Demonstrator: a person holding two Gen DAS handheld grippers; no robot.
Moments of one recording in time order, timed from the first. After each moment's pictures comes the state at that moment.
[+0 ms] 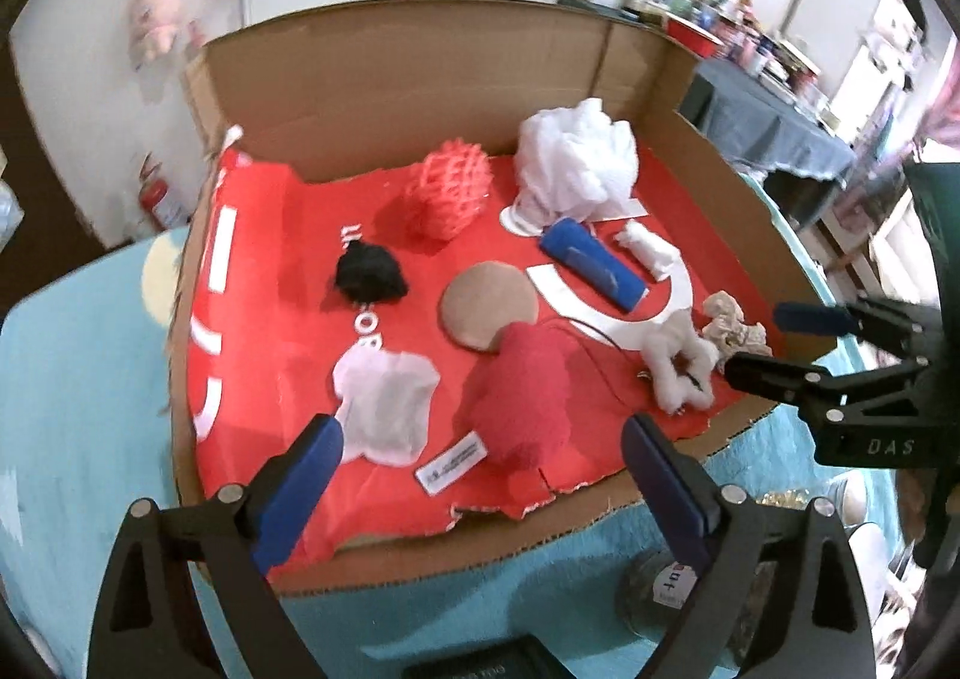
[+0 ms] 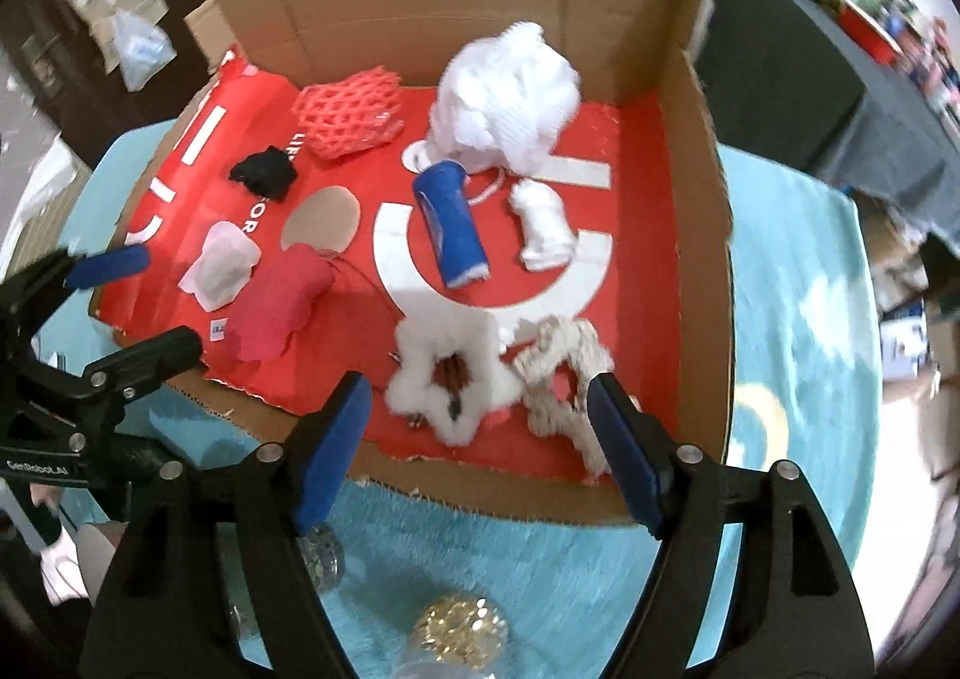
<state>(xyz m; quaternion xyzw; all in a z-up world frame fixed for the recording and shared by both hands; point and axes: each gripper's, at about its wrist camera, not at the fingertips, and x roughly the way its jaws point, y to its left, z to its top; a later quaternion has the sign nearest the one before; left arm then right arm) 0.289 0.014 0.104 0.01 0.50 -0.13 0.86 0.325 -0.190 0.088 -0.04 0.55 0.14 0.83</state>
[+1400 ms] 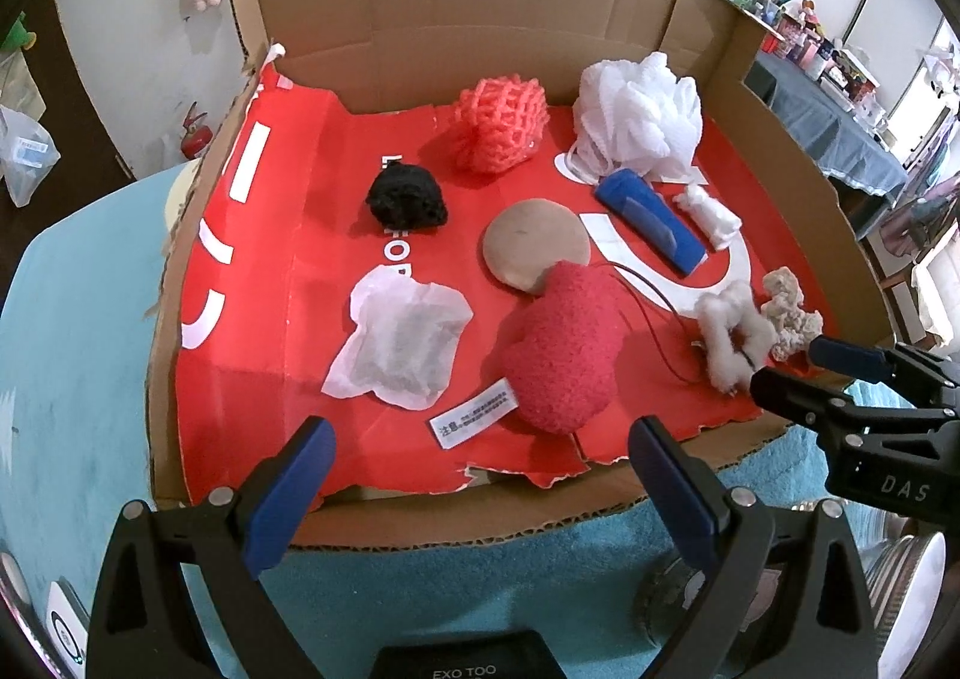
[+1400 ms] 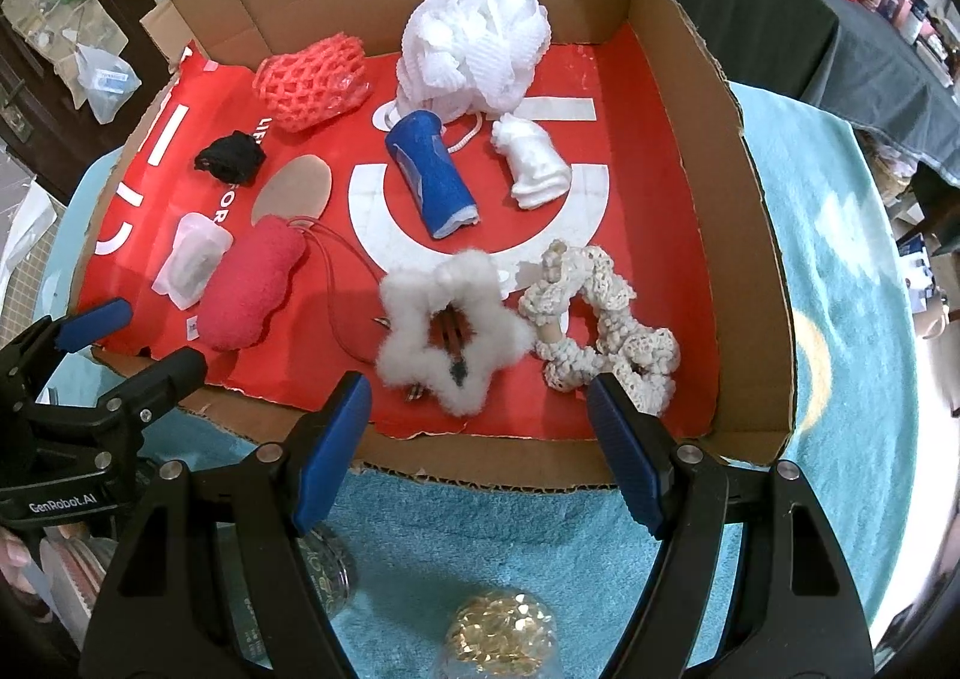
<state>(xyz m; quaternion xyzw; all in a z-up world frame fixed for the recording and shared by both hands) 0.284 0.011 0.075 0.00 0.53 -0.06 0.85 0.316 -0.190 0.059 -0.01 0.56 0.10 0.82</state>
